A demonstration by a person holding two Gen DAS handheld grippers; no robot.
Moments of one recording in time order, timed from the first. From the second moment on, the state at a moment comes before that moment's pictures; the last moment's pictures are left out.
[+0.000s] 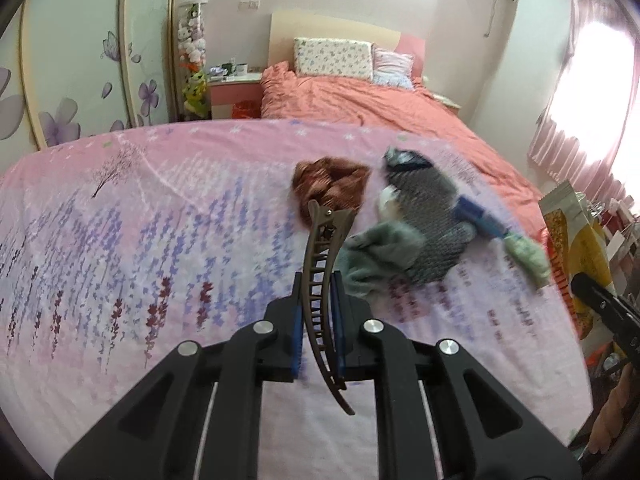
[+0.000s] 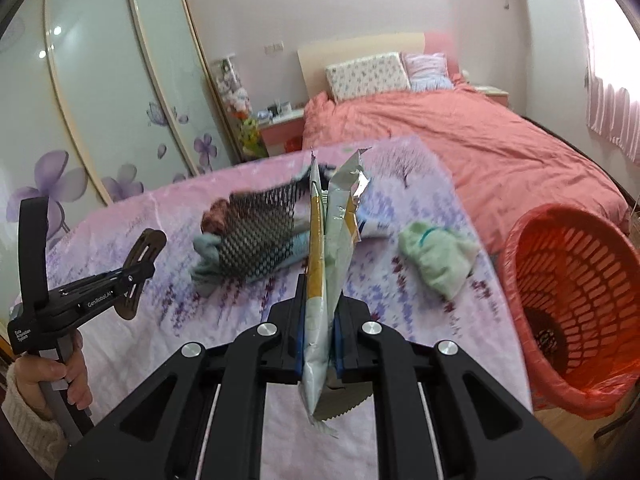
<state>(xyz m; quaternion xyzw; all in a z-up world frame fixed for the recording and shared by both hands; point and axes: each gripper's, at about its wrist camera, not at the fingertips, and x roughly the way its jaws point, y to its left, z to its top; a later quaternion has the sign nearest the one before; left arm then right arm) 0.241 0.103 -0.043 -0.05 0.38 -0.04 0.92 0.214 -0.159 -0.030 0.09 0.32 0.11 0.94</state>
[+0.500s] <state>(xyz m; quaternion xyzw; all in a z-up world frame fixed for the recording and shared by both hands) 0.232 -0.008 0.008 -0.05 0.35 -0.16 0.92 0.186 -0.235 -0.010 0.10 0.27 0.02 0.96</state>
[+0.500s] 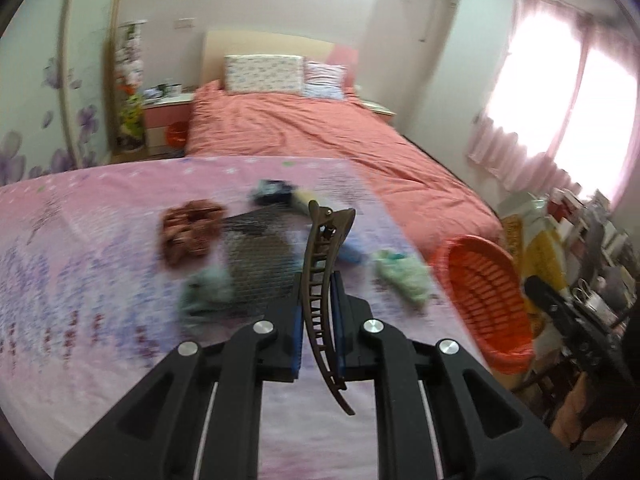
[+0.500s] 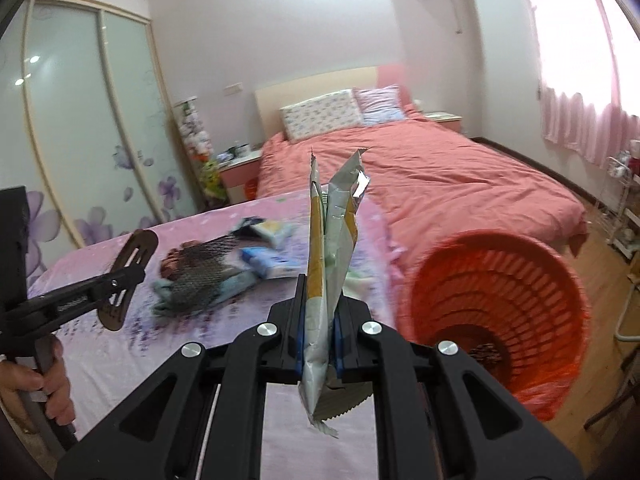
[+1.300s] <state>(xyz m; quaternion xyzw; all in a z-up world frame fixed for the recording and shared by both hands) 0.245 -0.243 -0.010 0.02 0.37 -0.34 0.87 0.190 -0.365 -0.041 0.18 0.27 -0.08 0.94</state>
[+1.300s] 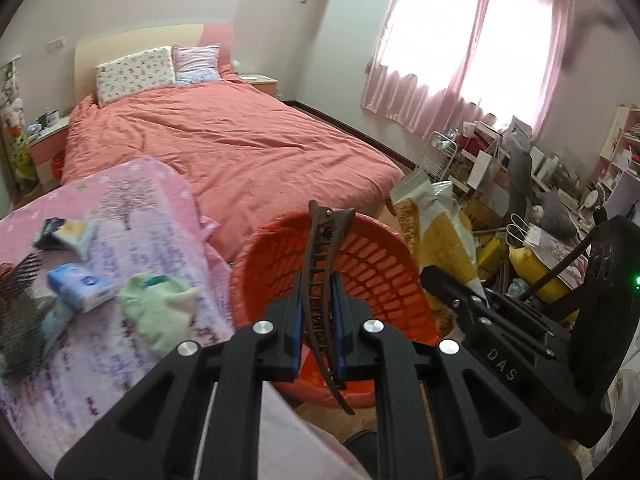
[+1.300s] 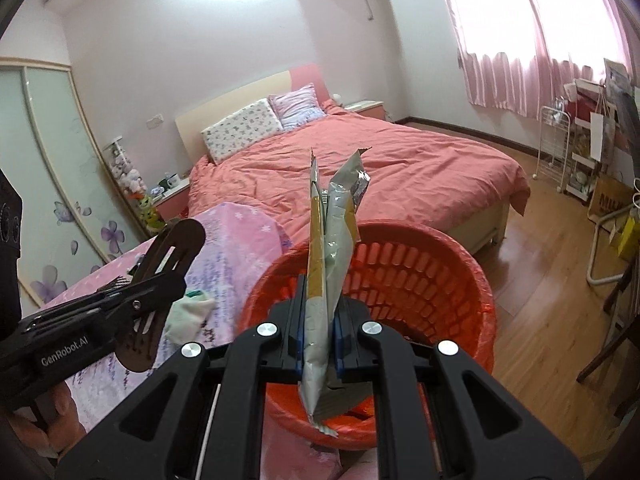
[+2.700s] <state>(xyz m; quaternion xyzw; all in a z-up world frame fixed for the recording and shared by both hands) 0.332 -0.011 -0.051 -0.01 0.39 0.00 0.92 0.217 -0.265 -0.066 0.13 0.35 -0.01 0.93</state>
